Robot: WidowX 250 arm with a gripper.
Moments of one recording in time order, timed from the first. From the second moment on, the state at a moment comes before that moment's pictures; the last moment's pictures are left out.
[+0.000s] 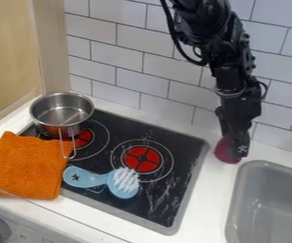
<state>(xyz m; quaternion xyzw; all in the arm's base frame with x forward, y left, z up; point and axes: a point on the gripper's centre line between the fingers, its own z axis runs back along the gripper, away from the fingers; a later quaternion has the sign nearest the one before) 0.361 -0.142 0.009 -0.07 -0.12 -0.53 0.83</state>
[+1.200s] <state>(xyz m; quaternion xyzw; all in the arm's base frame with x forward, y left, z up) 0.351 -0.022 0.091 -0.03 -0.22 -0.37 0.90</state>
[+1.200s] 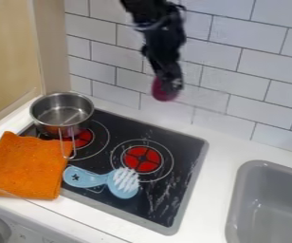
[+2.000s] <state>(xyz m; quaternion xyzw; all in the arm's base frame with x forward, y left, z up) 0.313 0.073 0.111 0.02 -0.23 -0.24 0.94</state>
